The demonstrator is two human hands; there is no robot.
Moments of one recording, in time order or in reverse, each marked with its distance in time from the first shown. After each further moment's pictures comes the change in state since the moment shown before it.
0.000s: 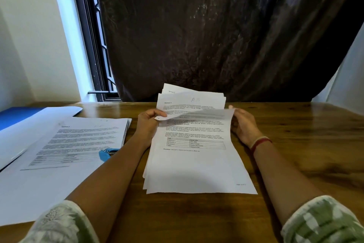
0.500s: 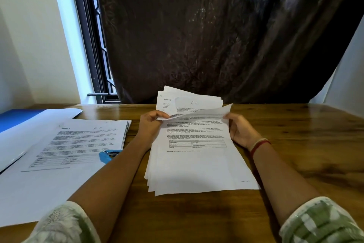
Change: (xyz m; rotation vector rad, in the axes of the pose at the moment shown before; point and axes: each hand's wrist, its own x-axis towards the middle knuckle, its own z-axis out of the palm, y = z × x) left_hand 0.005 -0.005 0.003 0.043 -0.029 0.047; right_hand -0.013 -0.007 0.002 0.014 -0.241 0.164
